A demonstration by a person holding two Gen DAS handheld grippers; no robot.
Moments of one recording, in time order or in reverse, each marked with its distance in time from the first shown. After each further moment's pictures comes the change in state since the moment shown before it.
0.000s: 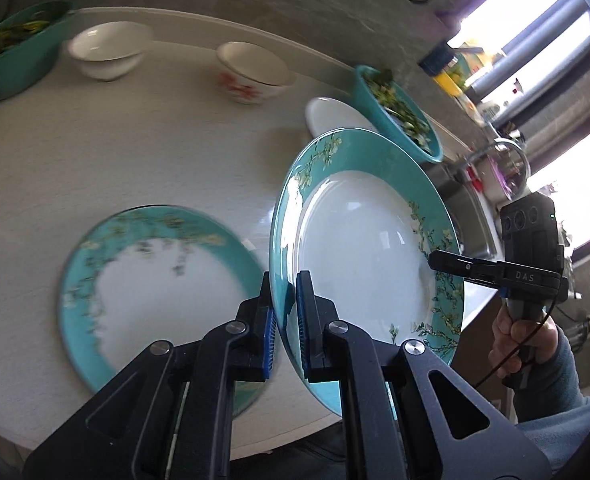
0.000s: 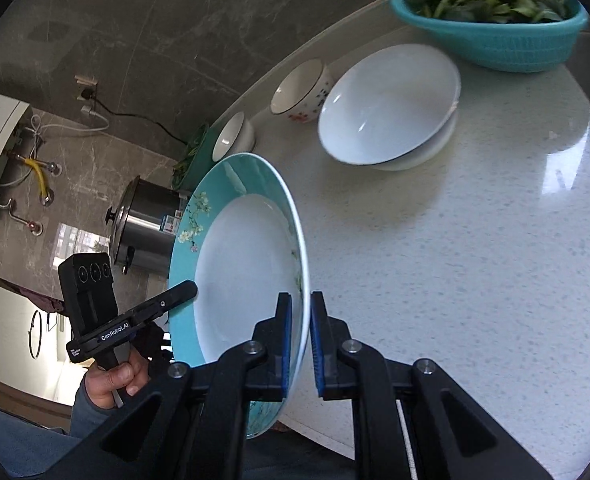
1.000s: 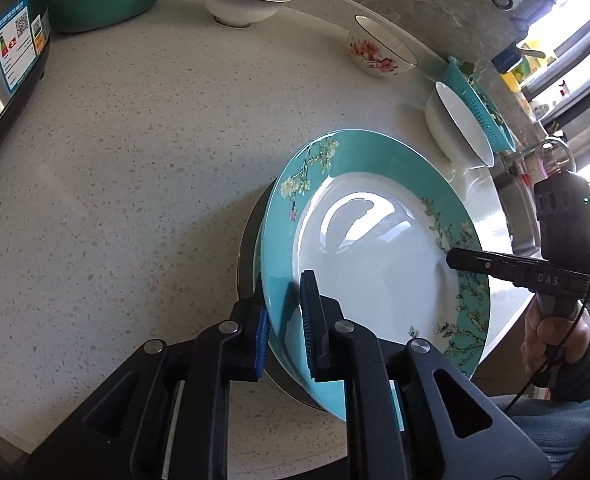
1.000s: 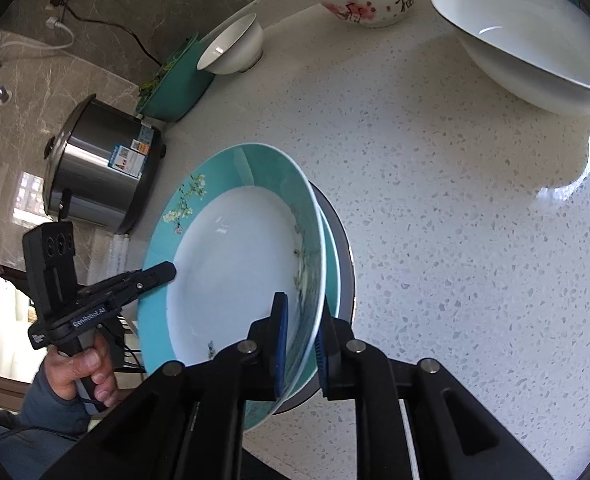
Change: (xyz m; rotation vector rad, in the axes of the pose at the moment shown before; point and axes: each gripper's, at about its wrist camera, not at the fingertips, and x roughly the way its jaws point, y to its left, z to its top) left arm -0.005 0.155 -0.035 -0.035 0.068 0.121; right arm 0.146 0.063 -0.022 -0.113 0.142 -0.190
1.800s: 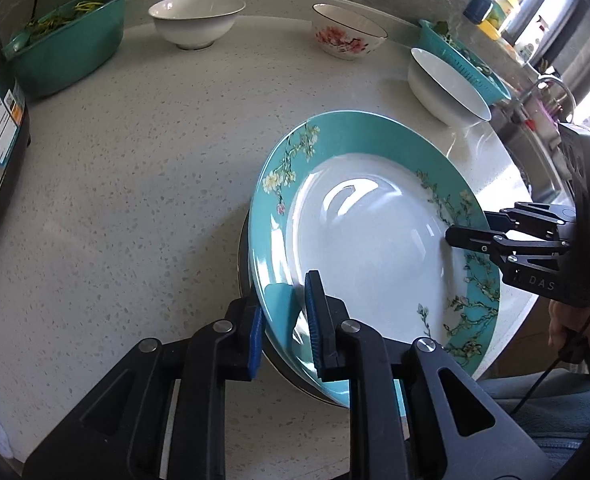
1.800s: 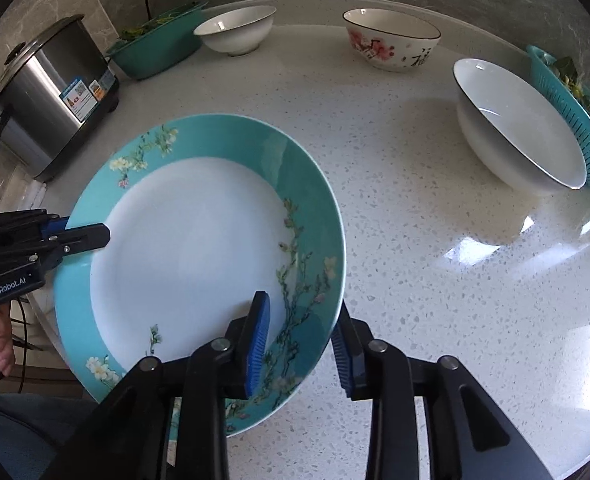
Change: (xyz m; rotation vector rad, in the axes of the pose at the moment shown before) left arm 0.017 -0.037 0.013 0.222 -0.009 0.087; right arm 0.015 0.044 -0.016 -0.220 -0.068 -0.418
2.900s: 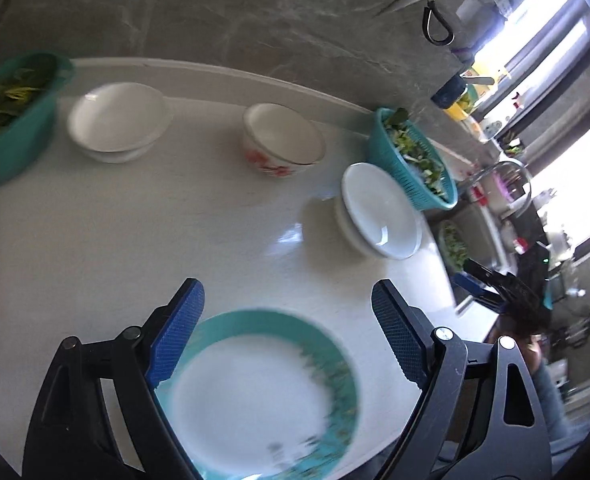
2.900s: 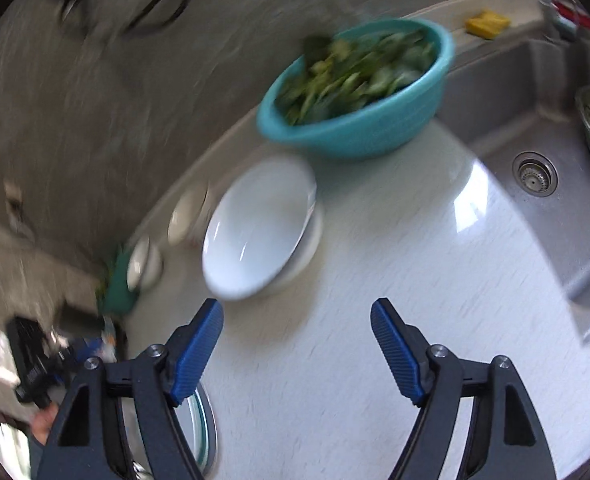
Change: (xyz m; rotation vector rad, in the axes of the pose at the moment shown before) left arm -0.018 -0.047 0.155 -0.131 -0.091 -0.222; right arm -0.110 -0.262 -0.035 0.704 -0.362 0.222
